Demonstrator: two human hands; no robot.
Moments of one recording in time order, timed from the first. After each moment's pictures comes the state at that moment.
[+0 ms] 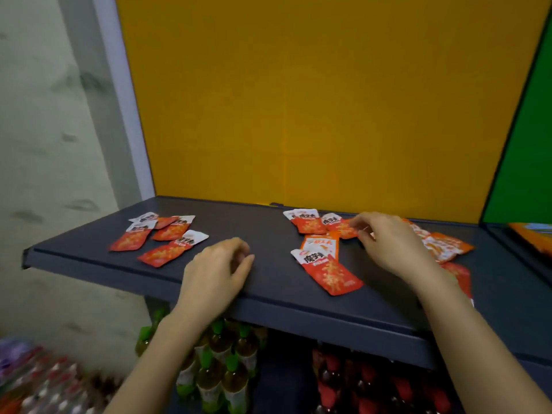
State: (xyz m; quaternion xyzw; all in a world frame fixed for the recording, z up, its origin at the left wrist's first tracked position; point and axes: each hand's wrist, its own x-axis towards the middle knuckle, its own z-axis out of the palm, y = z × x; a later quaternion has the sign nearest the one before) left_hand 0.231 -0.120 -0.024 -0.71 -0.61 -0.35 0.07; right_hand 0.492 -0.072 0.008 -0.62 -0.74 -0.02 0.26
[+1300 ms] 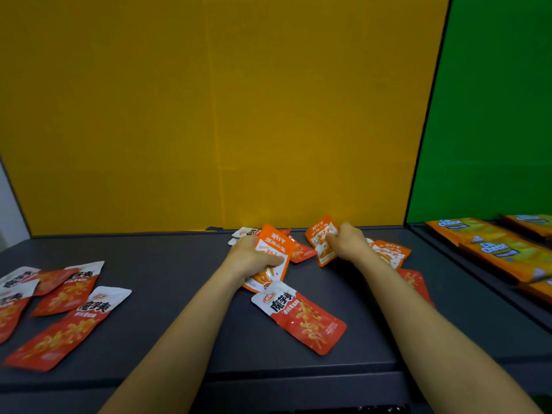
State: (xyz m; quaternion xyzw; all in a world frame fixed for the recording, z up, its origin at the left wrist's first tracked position) left_hand 0.320 0.034 -0.006 -0.69 -0.51 -0.31 -0.41; right_hand 0.515 0.025 -0.004 -0.80 -0.50 0.13 0.32
